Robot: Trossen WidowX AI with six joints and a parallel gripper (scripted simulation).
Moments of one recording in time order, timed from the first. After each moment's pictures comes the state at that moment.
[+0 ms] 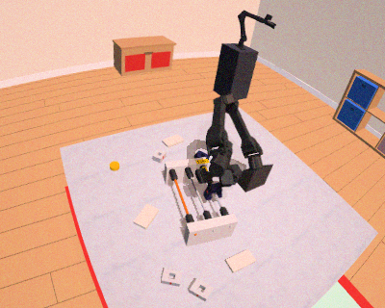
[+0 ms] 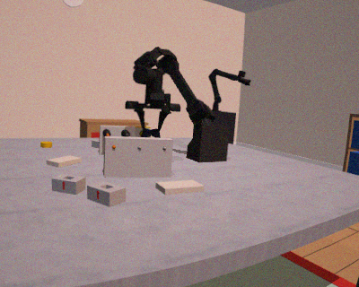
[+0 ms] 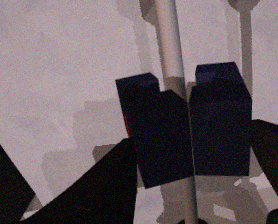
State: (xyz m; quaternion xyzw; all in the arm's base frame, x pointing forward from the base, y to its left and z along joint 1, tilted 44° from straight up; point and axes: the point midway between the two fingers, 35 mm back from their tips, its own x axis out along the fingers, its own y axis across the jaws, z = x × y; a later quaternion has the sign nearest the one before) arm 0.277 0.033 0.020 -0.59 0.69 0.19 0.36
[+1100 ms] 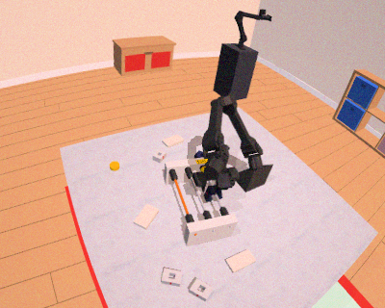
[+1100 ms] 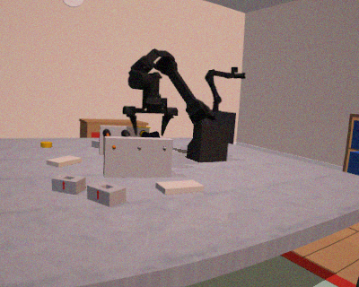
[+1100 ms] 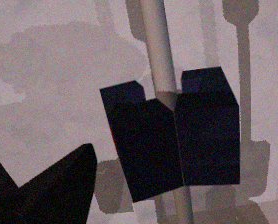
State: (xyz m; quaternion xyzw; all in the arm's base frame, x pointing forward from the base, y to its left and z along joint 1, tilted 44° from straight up) arm 0.283 0.020 0.008 -0.58 0.70 0.19 0.36
